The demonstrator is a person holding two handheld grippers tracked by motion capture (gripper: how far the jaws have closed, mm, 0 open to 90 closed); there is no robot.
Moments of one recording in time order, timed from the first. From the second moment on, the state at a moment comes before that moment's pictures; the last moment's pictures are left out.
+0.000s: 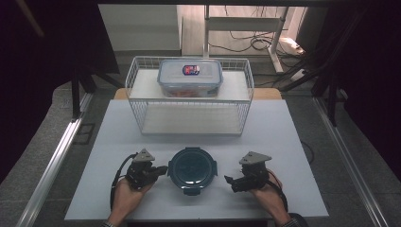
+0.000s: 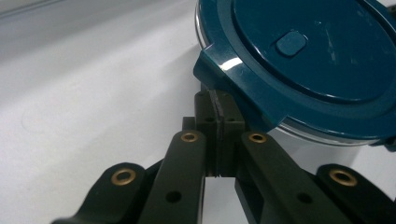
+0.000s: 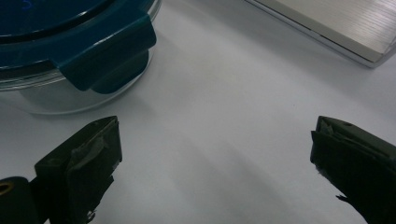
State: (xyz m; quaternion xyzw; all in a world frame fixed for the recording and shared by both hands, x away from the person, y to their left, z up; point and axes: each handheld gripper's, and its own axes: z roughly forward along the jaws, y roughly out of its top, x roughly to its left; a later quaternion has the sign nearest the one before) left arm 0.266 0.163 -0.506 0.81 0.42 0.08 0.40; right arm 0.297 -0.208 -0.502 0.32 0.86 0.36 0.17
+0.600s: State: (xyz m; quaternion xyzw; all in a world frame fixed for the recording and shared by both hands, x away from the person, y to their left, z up) left arm 0.251 0.200 -0.505 0.79 0.43 0.10 0.43; right arm 0.296 -0.212 -0.501 0.32 0.86 0.36 0.17
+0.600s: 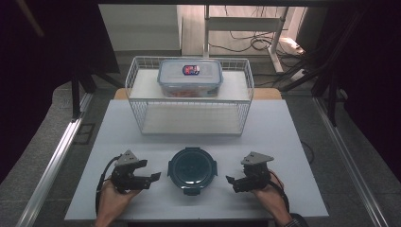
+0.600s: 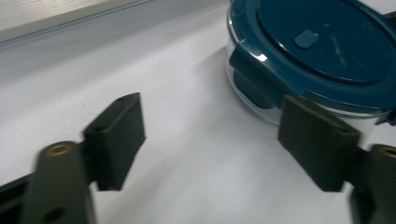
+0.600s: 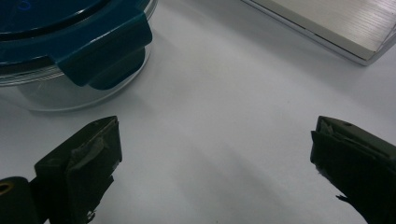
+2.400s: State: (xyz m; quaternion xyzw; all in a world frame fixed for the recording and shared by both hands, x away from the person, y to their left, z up) left arm 0.296 0.165 -0.502 0.79 0.37 -0.05 0.48; right arm 0.317 -0.164 -0.471 0.34 0.84 0.42 0.02
